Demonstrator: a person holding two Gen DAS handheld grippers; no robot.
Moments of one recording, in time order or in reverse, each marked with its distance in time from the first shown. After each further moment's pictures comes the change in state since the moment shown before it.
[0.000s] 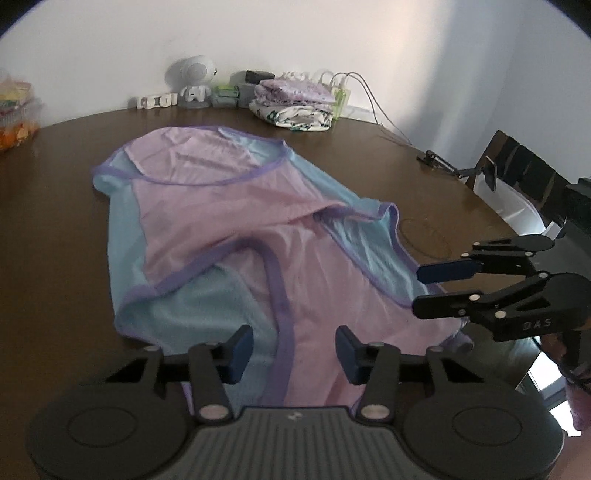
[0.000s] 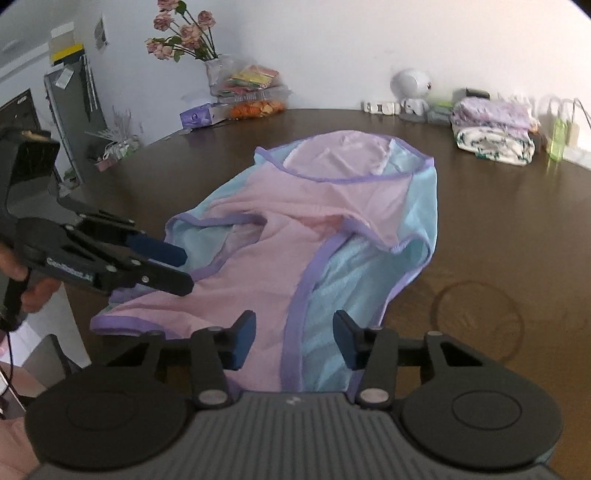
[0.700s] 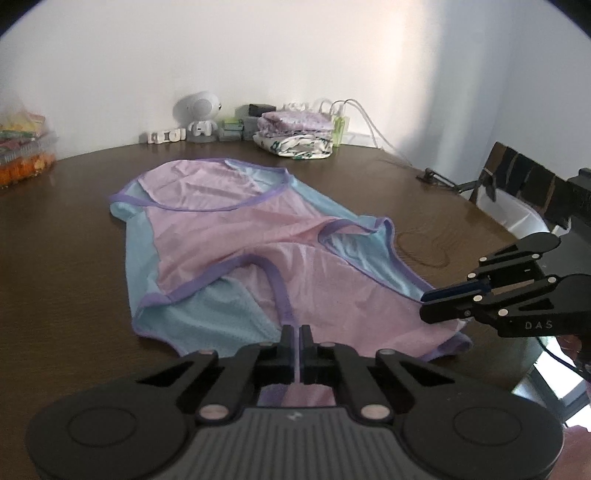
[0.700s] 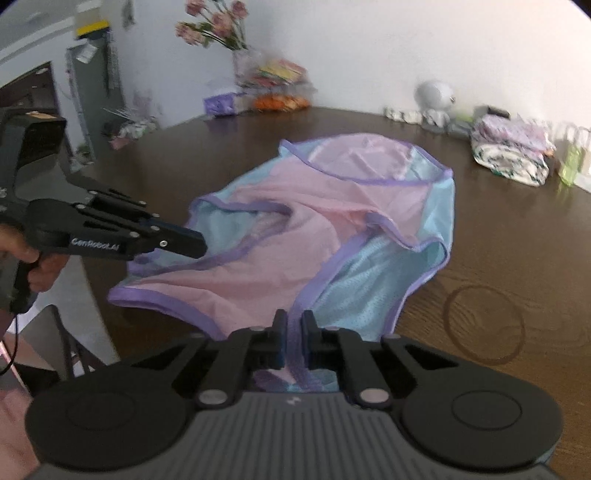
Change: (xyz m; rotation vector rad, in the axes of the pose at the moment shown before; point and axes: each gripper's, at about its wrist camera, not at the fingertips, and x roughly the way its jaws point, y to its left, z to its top) left arm -0.028 -0.016 -0.020 0.033 -0.120 0.032; right arm -0.019 0.020 -0.006 -0.136 -0.005 0.032
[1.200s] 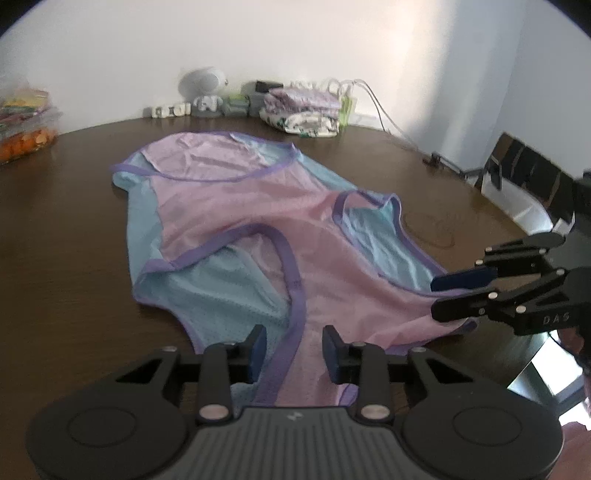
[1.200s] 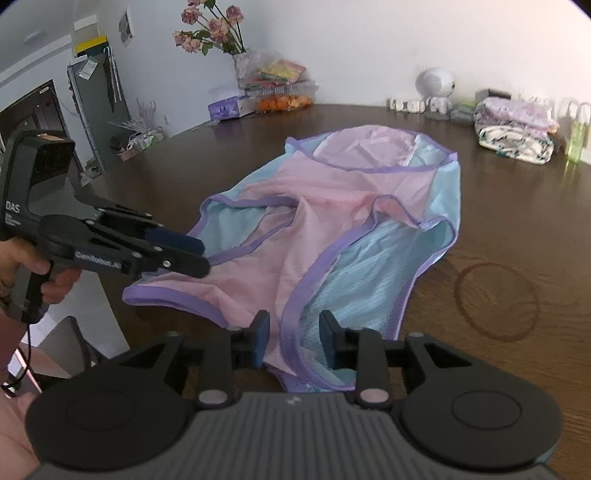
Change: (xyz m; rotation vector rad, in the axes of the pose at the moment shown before) left arm 0.015 0.009 -0.005 -0.006 0.077 0.013; right arm 0.008 -0.009 -0.006 0.085 0.027 0.047
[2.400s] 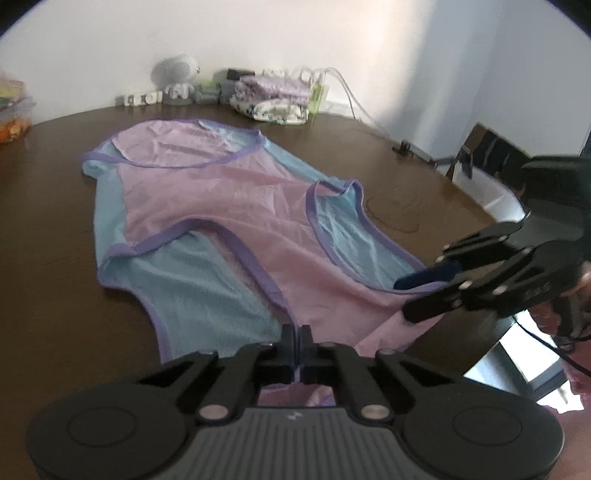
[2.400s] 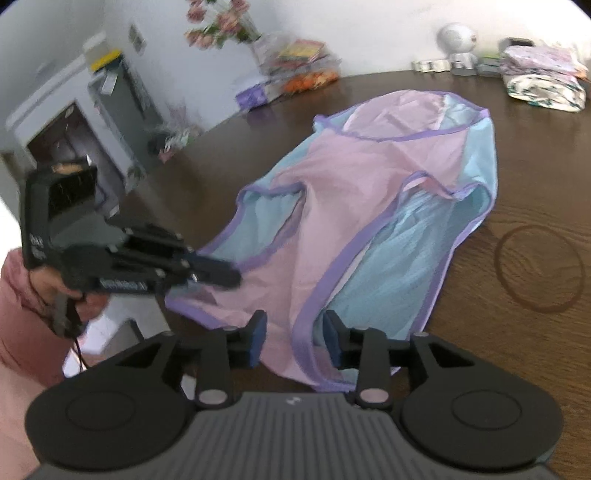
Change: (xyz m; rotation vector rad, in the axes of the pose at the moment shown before) left arm -0.014 -0.006 -0.012 -0.037 0.009 -0.111; right arm 0.004 -0.012 0.002 0.079 0.084 0.187
